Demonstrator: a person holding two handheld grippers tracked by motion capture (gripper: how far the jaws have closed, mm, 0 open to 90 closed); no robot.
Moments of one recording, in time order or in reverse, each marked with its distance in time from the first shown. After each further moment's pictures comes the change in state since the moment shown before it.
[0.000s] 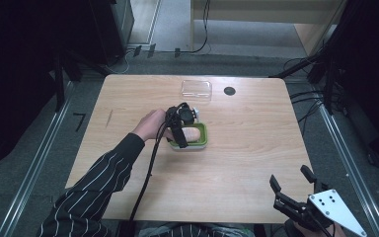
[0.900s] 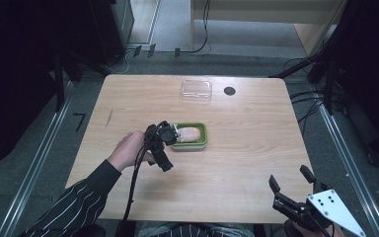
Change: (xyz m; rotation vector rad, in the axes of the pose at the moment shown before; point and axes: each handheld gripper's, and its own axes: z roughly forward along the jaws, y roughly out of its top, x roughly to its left) left arm -0.061 -0.066 -0.028 0.014 0.002 -0.113; right arm 0.002 0.001 0.000 0.003 0.000 -0.002
